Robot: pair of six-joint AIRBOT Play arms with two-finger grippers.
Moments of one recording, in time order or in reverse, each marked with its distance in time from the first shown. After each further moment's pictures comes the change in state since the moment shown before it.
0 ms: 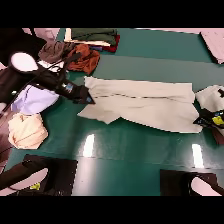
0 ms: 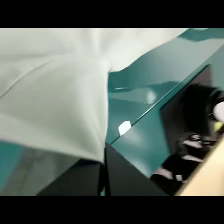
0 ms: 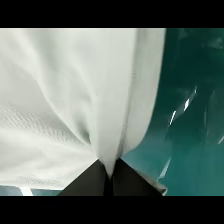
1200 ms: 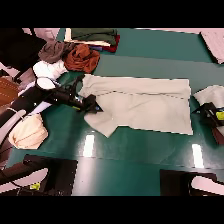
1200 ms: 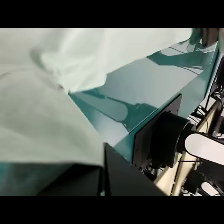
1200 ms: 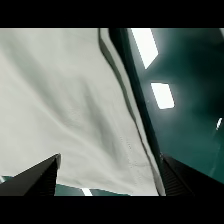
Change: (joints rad) left arm 0.000 -0.115 -0.257 -0.262 0.239 0.051; right arm -0.170 -0.250 0.085 0.184 -0.045 -0.078
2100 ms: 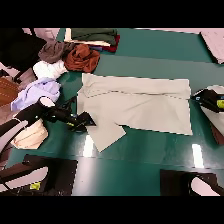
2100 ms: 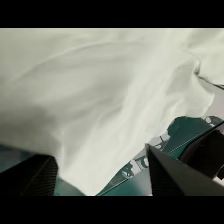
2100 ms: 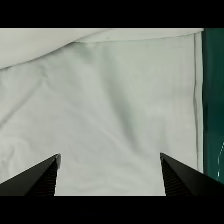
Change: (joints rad) left arm 0.079 -0.013 -0.322 0.089 0.105 -0.036; right arm 0.189 0.248 0.036 0.001 -0.145 0.040
